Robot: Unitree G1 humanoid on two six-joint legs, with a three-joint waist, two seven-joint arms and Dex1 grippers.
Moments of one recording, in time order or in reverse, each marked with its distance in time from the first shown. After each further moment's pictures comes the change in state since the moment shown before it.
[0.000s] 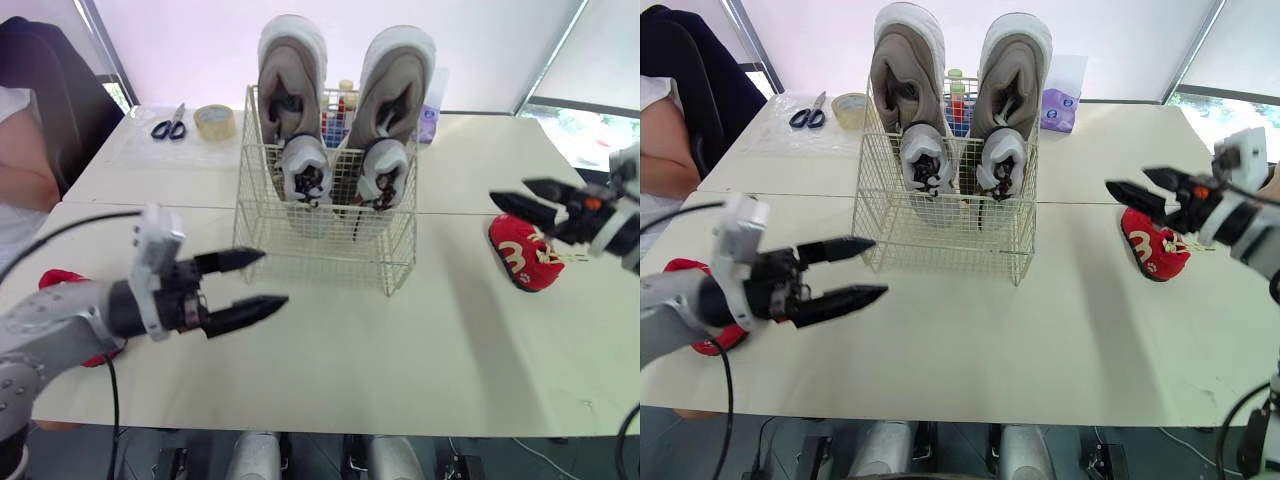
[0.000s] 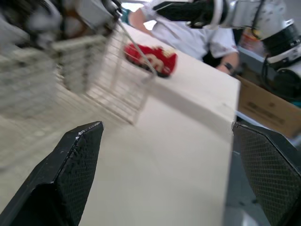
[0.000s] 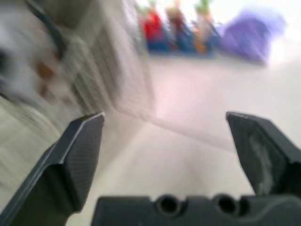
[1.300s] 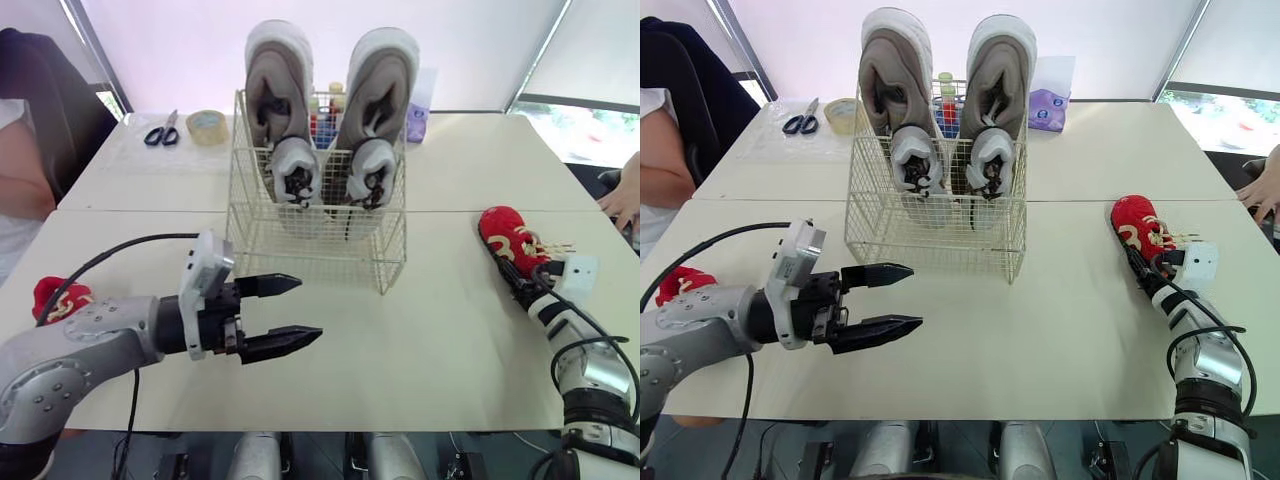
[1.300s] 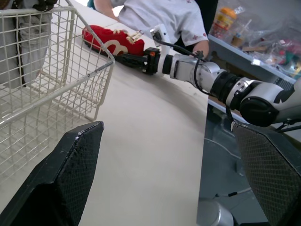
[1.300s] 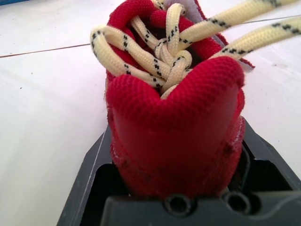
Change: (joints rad) left arm -0.044 -0.006 -0.149 -0.006 -0.007 -0.059 0.054; right arm -0.067 0.355 0.060 0.614 -0.357 -0.662 -0.178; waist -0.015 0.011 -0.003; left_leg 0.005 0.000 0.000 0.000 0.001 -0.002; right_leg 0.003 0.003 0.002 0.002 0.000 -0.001
